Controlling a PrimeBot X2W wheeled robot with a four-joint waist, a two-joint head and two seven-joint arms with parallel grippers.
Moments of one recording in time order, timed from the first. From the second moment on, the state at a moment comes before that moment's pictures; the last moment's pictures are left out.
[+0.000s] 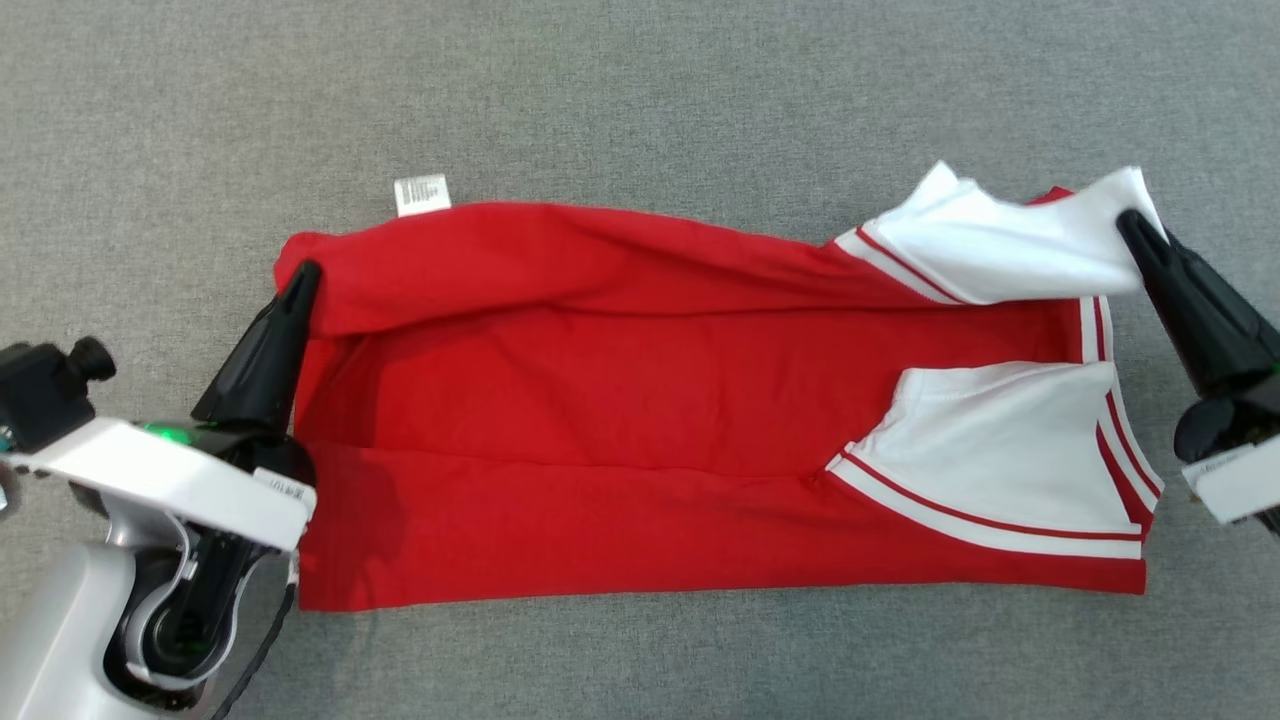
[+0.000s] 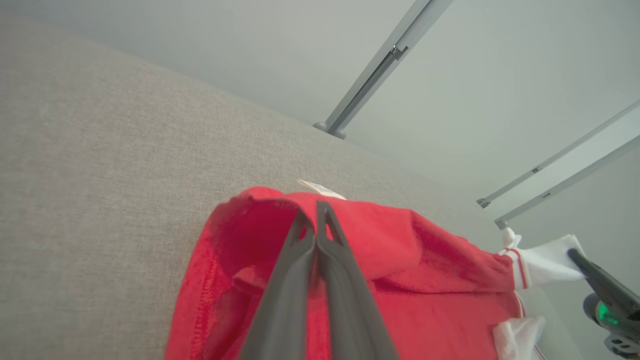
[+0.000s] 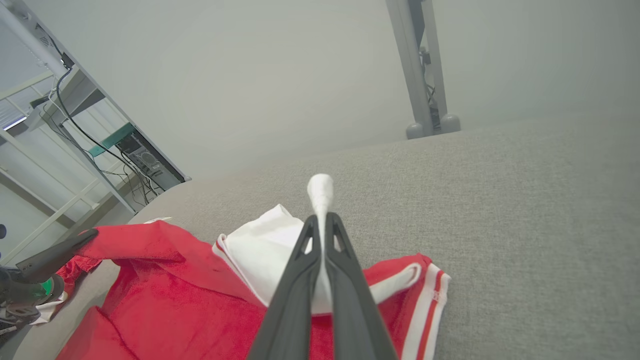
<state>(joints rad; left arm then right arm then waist) -0.30 0.46 -0.30 -0.06 -1.08 0.00 -0.01 -0.40 -0.70 0.42 -0.06 1.07 0.13 -0.13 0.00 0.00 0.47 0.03</state>
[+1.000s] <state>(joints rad) -0.12 0.40 -0.31 0.07 -0.96 0.11 -0.22 0.00 -0.43 0.16 -0.05 0.77 0.13 -0.25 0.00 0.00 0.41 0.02</state>
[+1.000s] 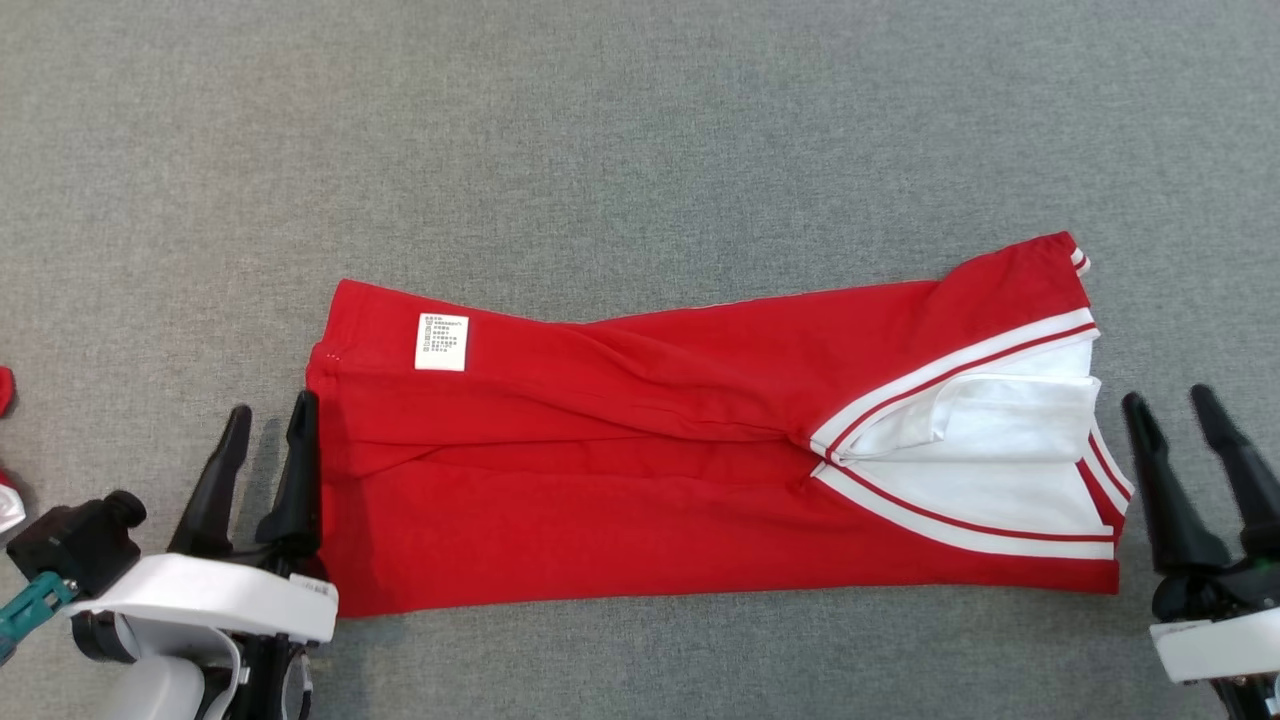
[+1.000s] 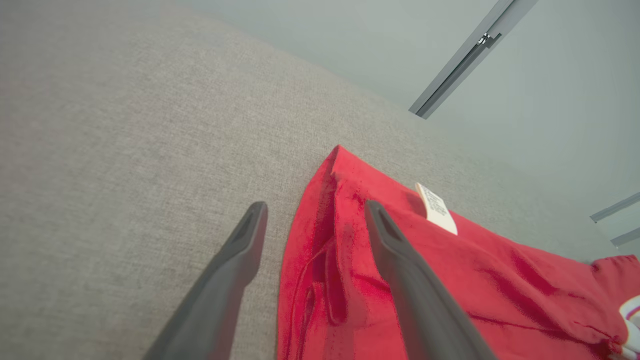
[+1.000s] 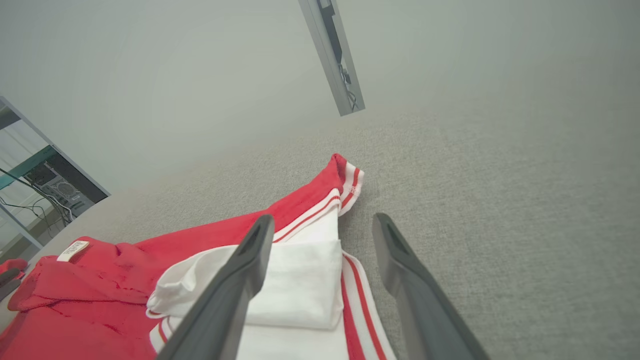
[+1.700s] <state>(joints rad) -0.09 0.26 -0.14 -0.11 -0.39 0.18 -0.26 -0.04 -0.21 -0.06 -0.06 0.31 0.13 -0.19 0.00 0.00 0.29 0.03</state>
